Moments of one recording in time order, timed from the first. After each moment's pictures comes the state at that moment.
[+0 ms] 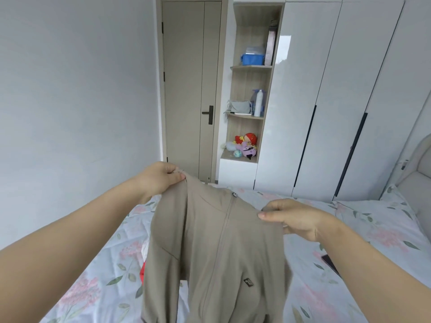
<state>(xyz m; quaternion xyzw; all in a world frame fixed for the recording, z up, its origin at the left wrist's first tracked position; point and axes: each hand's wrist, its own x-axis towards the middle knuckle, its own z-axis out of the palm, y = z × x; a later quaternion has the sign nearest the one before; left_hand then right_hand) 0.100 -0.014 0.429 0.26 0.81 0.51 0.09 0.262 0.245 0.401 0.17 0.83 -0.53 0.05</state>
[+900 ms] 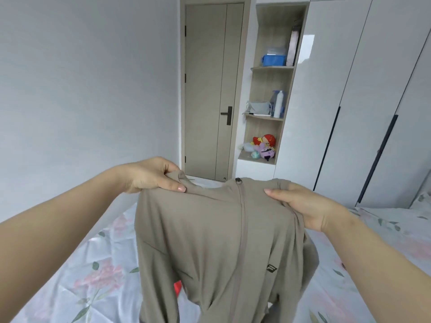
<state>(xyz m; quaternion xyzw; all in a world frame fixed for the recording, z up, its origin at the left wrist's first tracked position) 0.110 -0.089 0.453 0.33 0.80 0.46 0.23 0.259 0.200 0.428 0.05 0.69 -0.72 0.03</state>
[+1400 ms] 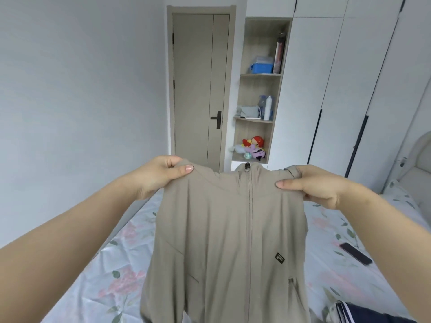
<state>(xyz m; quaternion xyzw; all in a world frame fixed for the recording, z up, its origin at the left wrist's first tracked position) 0.095 -0.222 0.448 0.35 0.72 0.57 0.17 0.269 0.053 0.465 0.14 0.81 -0.56 -0.06</state>
